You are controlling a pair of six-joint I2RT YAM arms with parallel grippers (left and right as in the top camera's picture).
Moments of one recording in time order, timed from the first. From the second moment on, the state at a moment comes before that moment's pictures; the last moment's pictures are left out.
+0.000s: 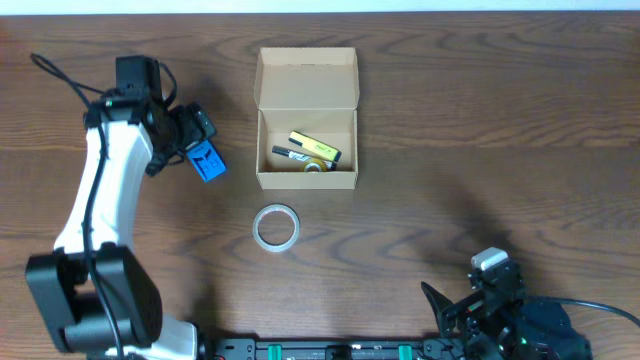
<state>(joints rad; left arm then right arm) 0.09 1.71 1.38 -0.94 0.08 -0.51 0.58 0.05 0.54 -1.07 0.03 0.18</state>
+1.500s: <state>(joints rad) 0.10 2.16 1.56 -0.98 0.08 -0.56 0.58 0.05 0.54 -1.07 0.03 0.18</state>
